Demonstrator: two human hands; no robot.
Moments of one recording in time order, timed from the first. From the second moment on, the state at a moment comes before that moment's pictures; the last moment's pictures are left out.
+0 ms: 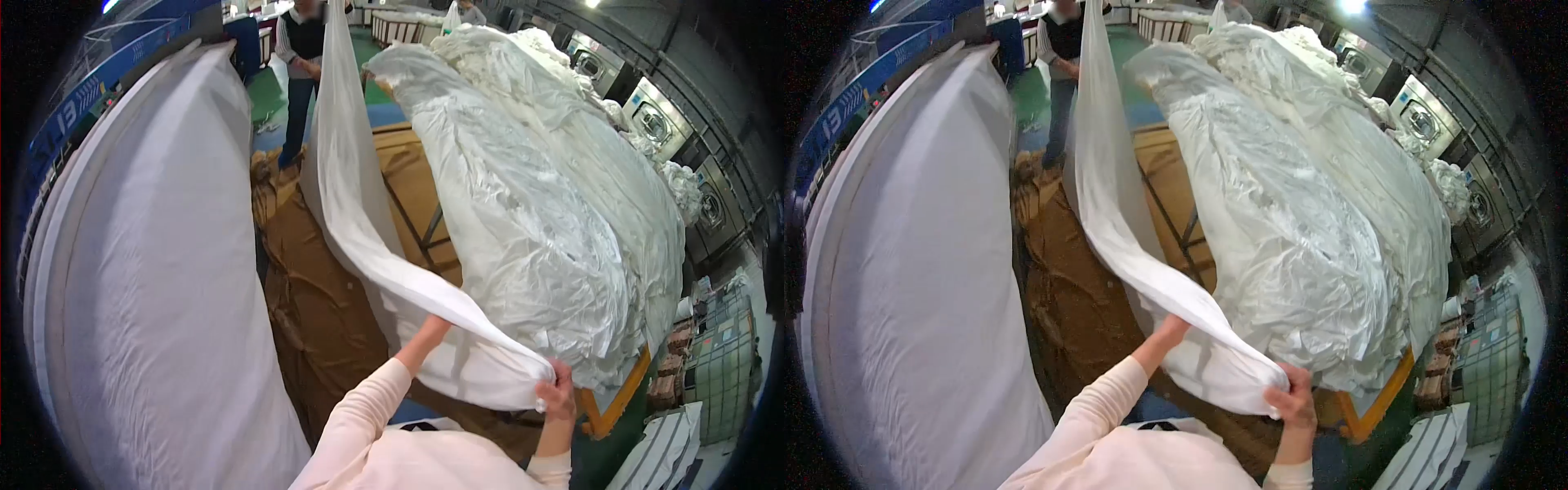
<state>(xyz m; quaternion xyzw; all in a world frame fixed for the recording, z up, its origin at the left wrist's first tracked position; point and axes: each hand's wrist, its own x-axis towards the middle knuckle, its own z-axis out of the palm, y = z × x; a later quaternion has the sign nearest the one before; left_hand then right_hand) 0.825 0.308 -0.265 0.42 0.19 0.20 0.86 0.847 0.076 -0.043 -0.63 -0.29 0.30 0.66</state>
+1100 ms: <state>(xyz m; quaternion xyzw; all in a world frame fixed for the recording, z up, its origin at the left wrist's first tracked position) 0.783 1.037 0.048 0.86 0.29 0.38 -0.20 0.957 0.597 -0.422 -0.75 -0.01 0.36 0.55</state>
